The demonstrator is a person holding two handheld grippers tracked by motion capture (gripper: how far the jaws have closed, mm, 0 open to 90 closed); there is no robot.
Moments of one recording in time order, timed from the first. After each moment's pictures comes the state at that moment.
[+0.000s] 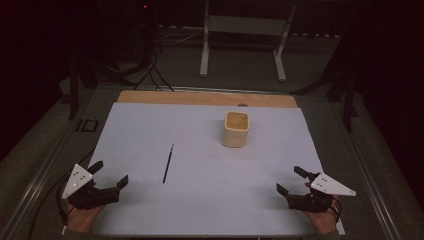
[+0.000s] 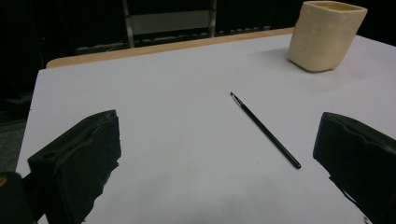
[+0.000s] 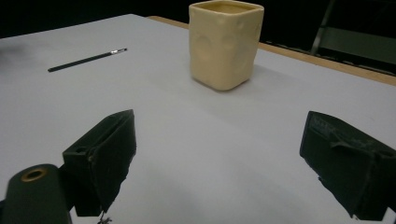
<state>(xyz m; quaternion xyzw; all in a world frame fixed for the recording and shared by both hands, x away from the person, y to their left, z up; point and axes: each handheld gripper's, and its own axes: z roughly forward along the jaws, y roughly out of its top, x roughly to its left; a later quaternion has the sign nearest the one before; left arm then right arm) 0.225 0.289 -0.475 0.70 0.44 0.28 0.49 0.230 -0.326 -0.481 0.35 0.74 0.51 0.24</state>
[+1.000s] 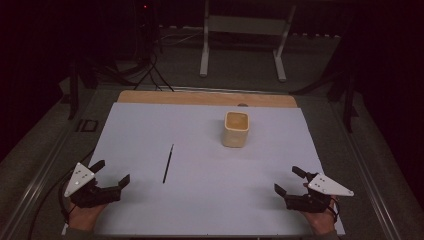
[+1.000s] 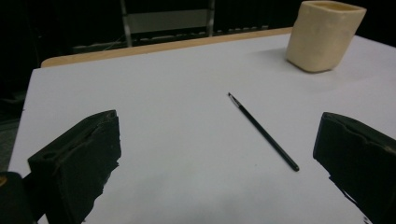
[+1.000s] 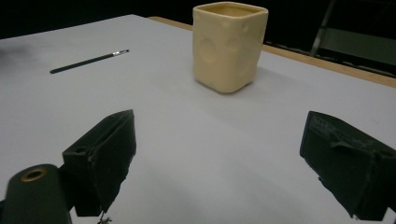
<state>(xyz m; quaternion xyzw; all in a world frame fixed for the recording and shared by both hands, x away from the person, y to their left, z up) 0.229 0.286 -0.474 0.70 0.44 0.27 0.49 0.228 -0.319 -0.479 0.35 0.74 0.51 0.24</state>
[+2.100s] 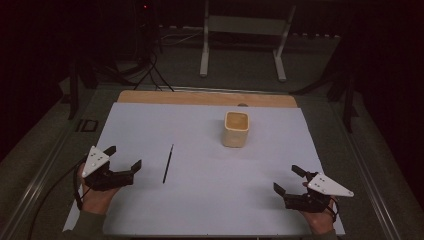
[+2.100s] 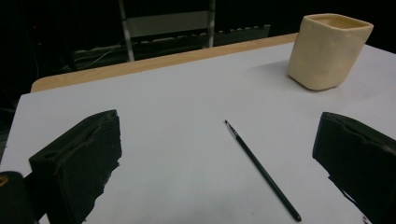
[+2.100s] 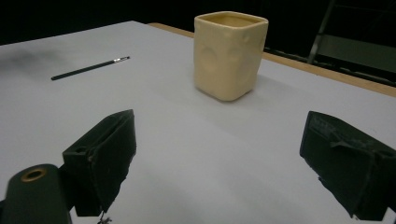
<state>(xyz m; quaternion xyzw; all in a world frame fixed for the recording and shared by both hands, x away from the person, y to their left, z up) 0.263 0.254 -0.452 0.71 0.43 0.28 0.48 0.227 -0.314 -0.474 0.35 0.74 0.52 0.25</state>
